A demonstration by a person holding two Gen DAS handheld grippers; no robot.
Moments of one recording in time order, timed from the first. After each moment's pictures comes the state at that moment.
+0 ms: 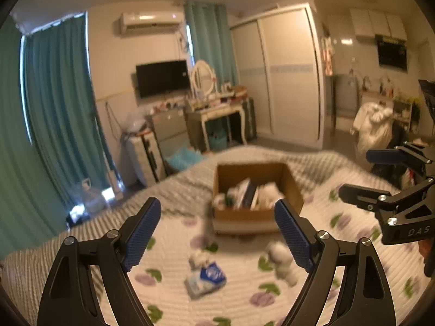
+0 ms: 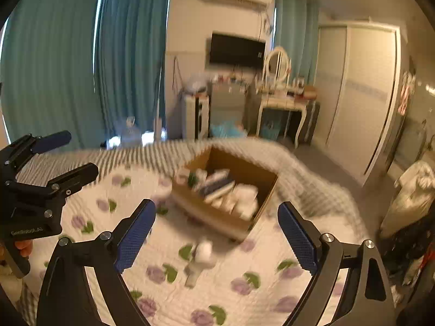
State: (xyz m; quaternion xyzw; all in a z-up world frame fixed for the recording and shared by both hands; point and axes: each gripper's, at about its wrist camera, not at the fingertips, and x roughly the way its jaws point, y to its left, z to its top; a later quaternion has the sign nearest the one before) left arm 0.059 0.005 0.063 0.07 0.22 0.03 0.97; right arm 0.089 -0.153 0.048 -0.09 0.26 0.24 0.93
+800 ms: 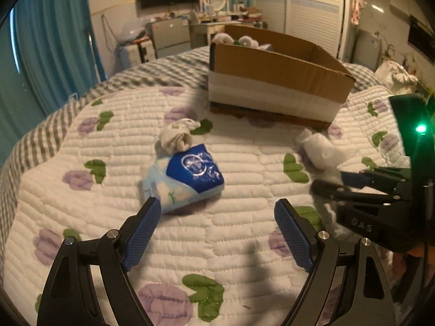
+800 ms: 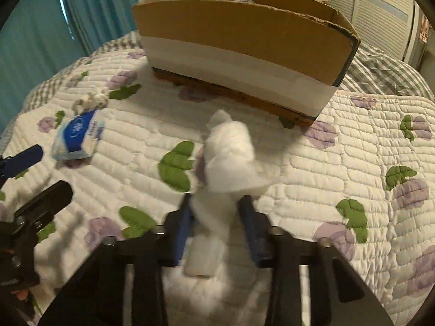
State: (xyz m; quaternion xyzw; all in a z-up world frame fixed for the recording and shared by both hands) left arm 0.099 0.026 -0.120 0.00 0.40 0.05 0.91; right arm 0.178 -0.107 -0.193 -0.07 0.47 0.23 0.85
